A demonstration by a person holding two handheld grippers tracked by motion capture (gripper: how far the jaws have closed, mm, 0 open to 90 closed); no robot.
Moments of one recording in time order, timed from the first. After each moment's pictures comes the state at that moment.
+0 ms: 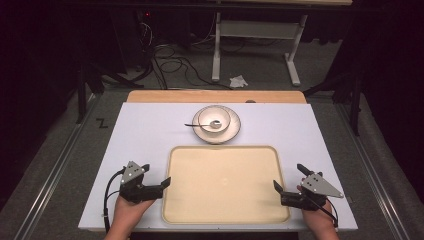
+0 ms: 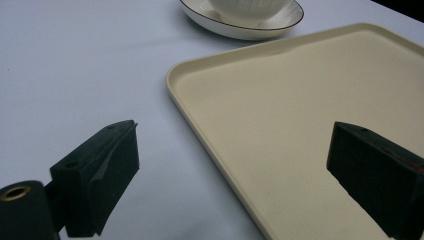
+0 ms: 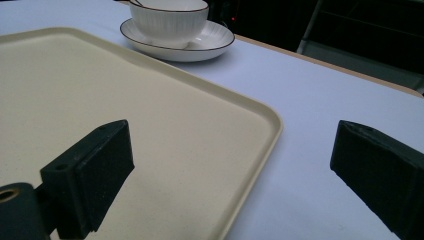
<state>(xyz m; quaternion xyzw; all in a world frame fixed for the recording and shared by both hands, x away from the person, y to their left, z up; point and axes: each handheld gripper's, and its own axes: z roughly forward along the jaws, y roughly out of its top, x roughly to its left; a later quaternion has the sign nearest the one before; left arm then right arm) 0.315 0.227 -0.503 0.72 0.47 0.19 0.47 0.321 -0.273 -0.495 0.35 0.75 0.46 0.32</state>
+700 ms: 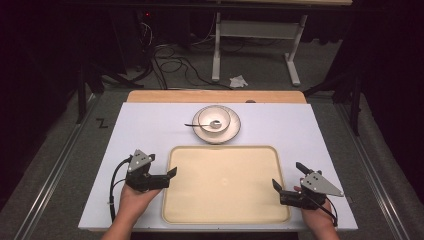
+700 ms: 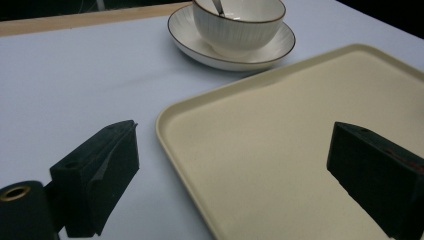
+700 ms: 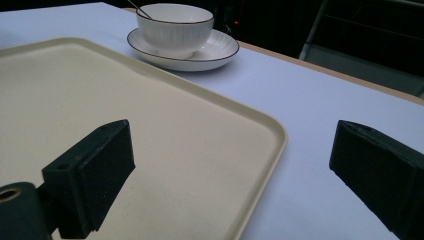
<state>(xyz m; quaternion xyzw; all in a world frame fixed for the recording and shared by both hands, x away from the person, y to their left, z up) 0.342 0.208 -0.475 0.73 0.46 0.20 0.47 0.321 -0.268 -0.485 0.35 0.75 0.47 0.32</state>
